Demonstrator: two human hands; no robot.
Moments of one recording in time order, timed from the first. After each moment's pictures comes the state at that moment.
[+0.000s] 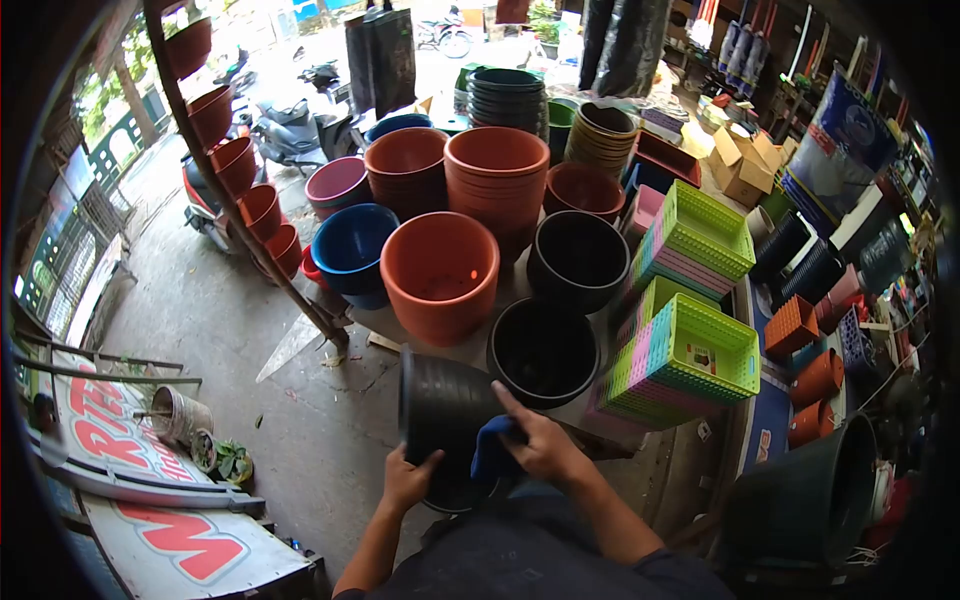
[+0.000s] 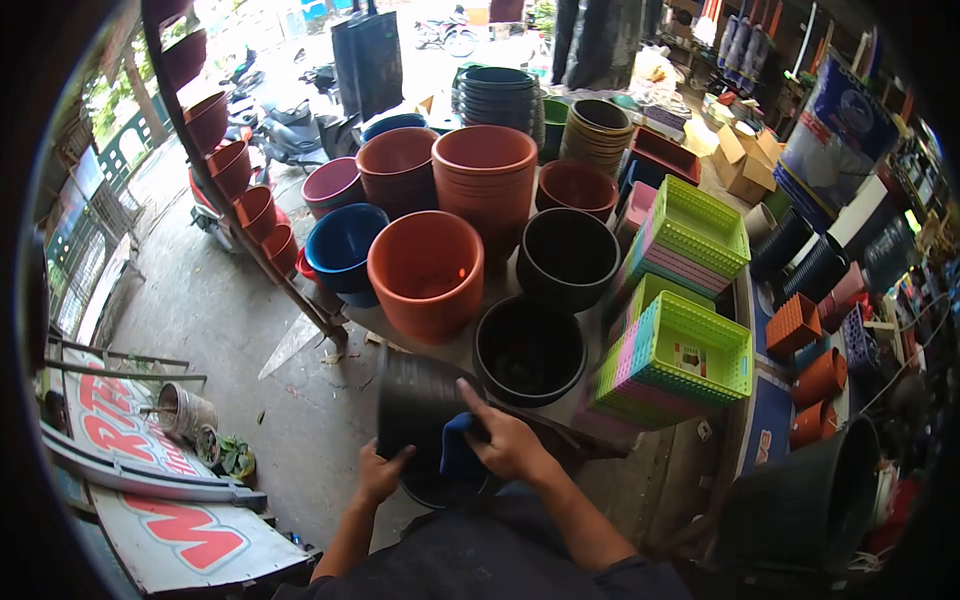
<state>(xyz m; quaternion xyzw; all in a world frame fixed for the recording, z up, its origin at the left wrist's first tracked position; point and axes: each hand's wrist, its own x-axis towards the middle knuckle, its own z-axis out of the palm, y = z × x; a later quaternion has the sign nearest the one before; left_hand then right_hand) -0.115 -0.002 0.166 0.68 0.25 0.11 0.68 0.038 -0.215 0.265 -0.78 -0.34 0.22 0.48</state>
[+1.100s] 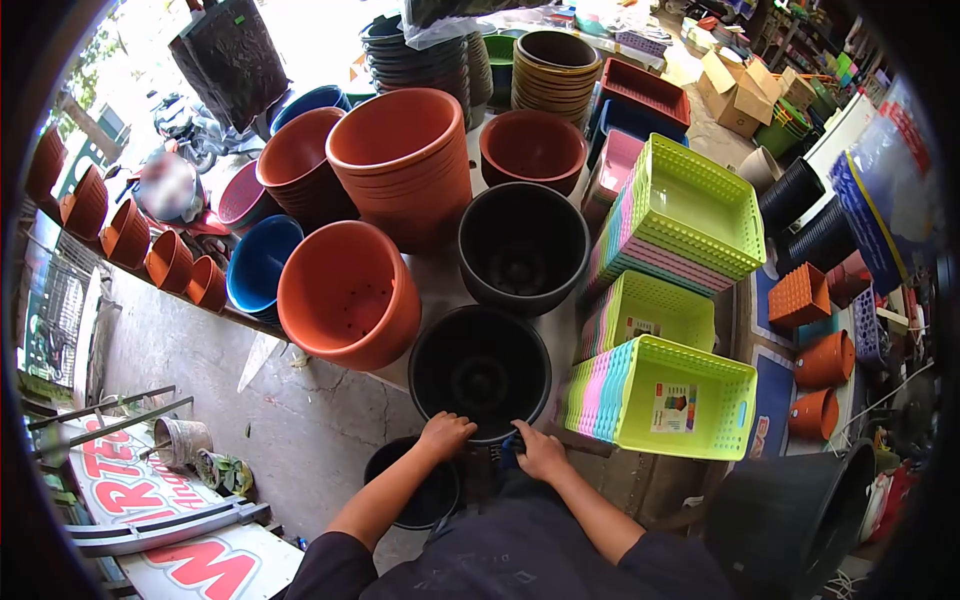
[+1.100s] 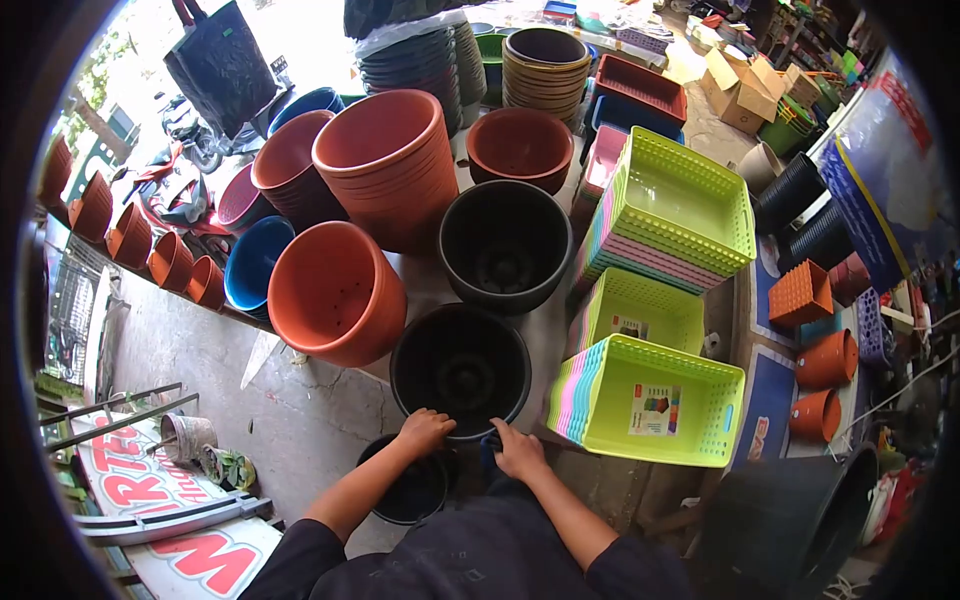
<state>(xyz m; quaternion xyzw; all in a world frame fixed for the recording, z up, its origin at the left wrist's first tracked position) 0.150 -0.093 0.024 0.96 -0.22 -0.14 0.12 0.173 -0.346 0.044 -0.90 -0.22 0.25 0.27</state>
